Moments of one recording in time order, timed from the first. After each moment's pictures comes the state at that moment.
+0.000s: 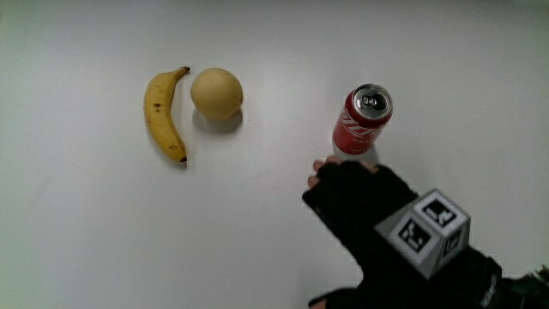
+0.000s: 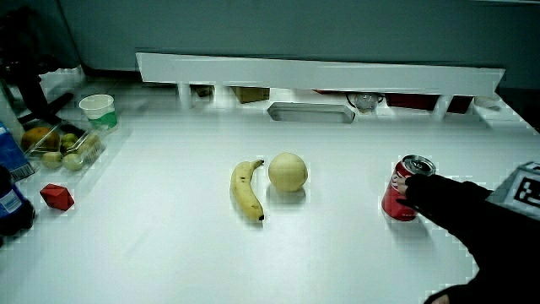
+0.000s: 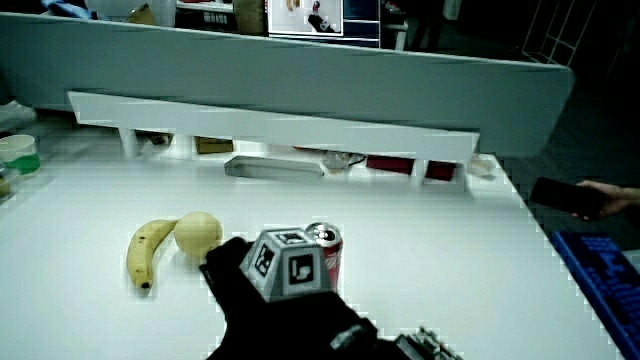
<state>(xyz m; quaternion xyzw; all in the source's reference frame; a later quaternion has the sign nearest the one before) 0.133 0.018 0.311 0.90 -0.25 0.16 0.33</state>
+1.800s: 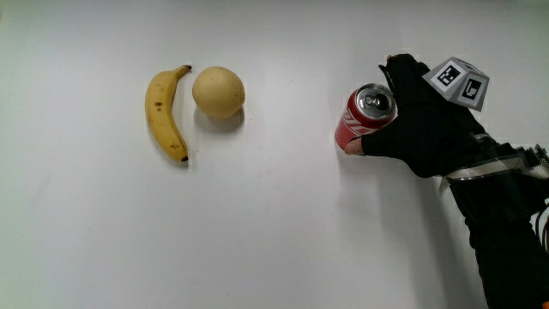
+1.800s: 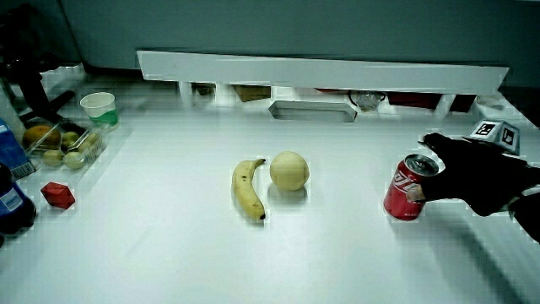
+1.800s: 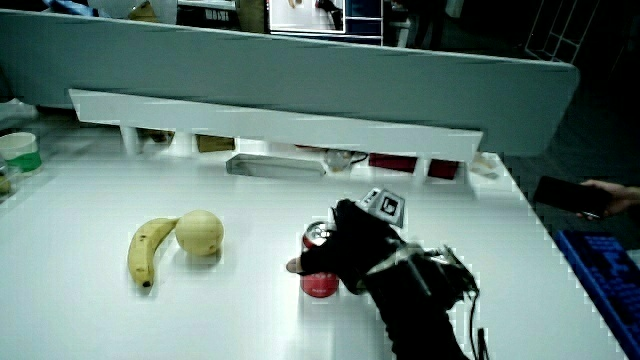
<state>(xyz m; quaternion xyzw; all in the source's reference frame) 0.216 -0.102 0.444 0.86 -0.02 0.24 0.44</state>
